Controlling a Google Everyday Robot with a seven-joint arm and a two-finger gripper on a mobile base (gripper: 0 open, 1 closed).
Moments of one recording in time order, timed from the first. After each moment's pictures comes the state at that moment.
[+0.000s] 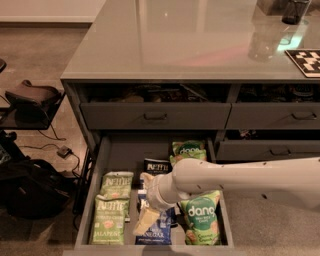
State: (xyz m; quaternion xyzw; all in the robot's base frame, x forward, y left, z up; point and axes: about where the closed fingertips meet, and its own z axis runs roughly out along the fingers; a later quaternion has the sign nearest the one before) arm 0.450 0.071 0.550 -0.65 0.68 0.21 0.27
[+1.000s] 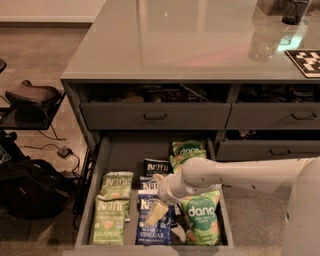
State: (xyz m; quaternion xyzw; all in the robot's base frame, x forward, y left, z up) arm 0.499 0.037 0.471 -0.61 0.71 0.24 0.25
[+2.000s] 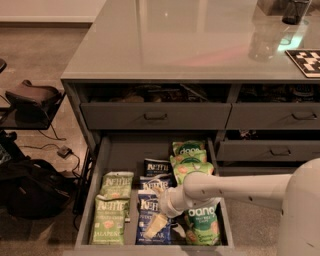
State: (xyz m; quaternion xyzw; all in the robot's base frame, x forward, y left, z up) arm 0.477 0.042 0.417 -0.59 0.71 0.28 0.25
